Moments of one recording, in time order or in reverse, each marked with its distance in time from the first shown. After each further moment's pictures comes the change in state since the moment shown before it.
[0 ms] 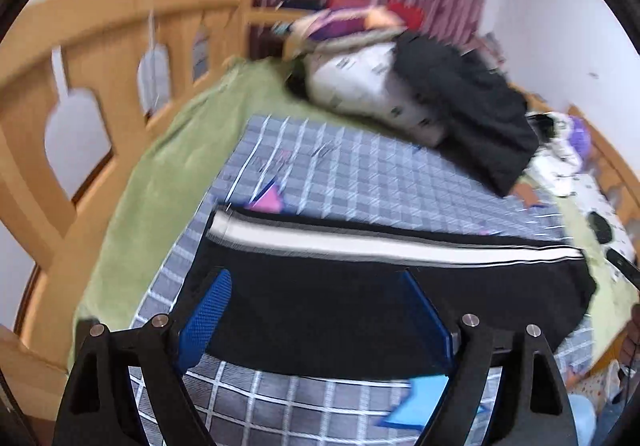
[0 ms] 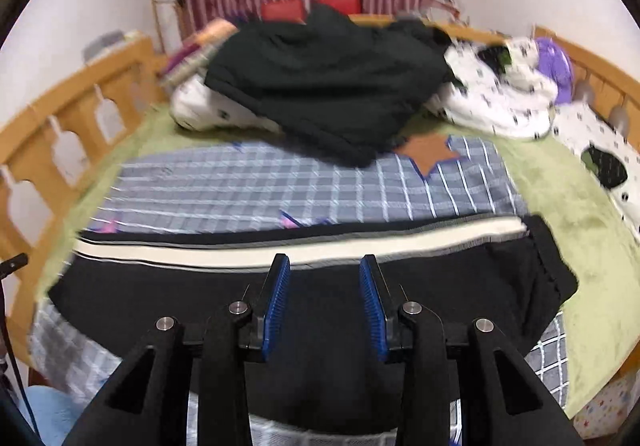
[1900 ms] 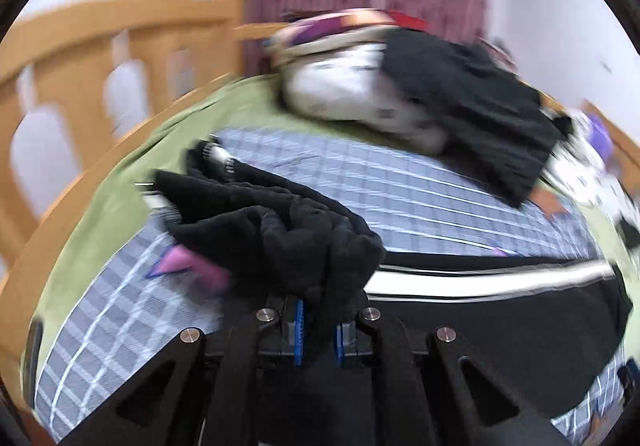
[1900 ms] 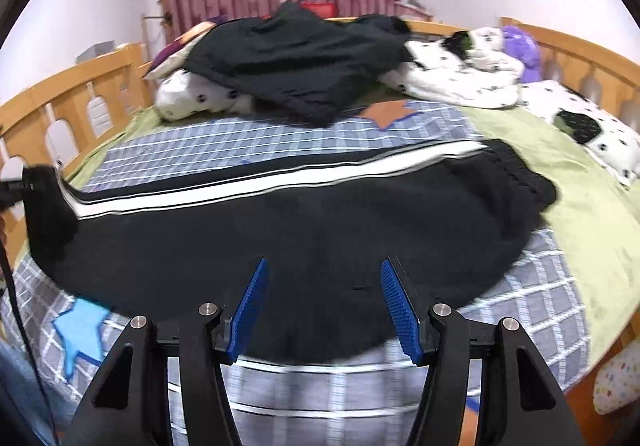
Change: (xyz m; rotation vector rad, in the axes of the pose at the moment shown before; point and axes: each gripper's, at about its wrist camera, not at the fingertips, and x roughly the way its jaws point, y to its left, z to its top) left arm 0.105 -0.114 -0.026 0.053 -0.087 0.091; right arm 0.008 -0.068 -0.145 0.066 -0.075 -0.076
